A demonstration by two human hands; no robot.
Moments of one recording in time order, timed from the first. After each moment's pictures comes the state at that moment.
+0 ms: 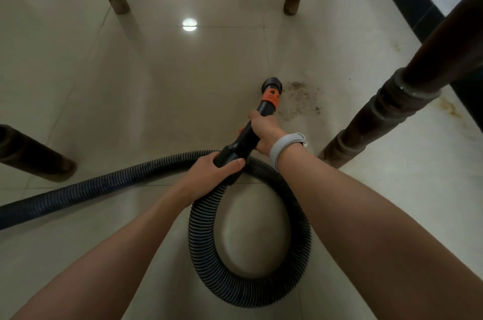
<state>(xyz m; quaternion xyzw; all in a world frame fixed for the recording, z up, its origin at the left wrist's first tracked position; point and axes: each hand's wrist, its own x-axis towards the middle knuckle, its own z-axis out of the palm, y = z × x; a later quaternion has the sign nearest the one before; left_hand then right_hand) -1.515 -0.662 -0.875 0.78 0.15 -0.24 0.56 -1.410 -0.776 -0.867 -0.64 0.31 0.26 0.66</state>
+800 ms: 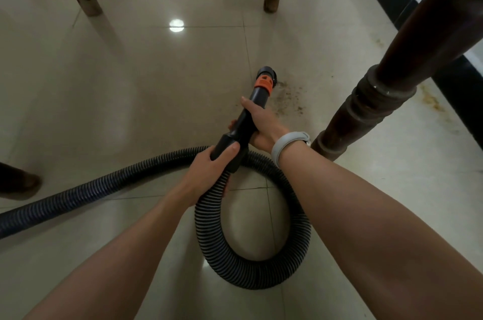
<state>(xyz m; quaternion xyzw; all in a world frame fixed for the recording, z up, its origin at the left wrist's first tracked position) -1.485 -0.707 -0.889 0.72 0.18 -0.19 0.64 -1.385 -0.821 -0.873 -0.55 0.26 0.27 0.74</state>
